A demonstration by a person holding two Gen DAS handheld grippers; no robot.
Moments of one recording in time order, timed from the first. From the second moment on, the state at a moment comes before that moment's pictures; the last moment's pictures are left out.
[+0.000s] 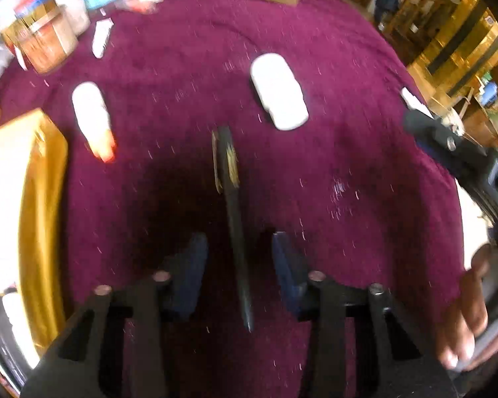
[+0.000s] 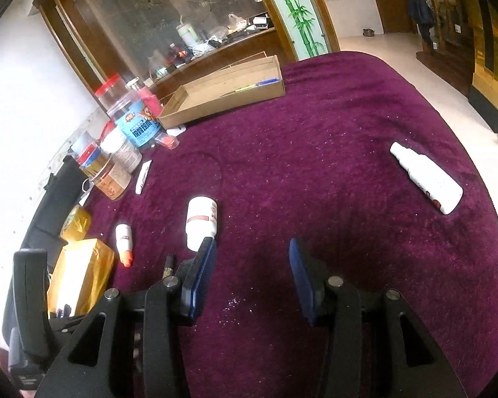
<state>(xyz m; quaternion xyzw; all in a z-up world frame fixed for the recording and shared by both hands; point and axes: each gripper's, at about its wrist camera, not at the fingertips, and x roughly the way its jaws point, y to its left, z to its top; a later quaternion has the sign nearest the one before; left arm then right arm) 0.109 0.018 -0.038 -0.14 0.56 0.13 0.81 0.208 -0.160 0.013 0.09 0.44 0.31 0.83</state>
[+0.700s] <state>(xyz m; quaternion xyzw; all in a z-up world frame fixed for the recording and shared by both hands) -0.012 0.034 -0.041 -0.21 0.54 0.10 0.80 0.251 -0.201 0.047 0.00 0.44 0.25 0.86</state>
